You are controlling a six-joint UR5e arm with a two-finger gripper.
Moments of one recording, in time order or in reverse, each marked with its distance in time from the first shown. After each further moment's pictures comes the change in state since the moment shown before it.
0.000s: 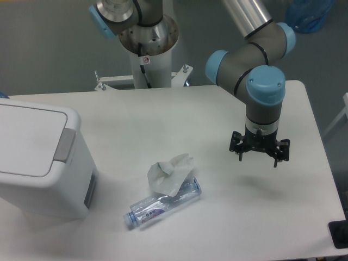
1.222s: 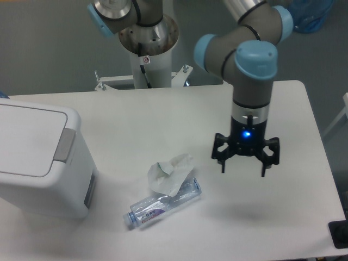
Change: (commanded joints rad) arm -0.106 0.136 0.069 0.029 -0.360 -0.492
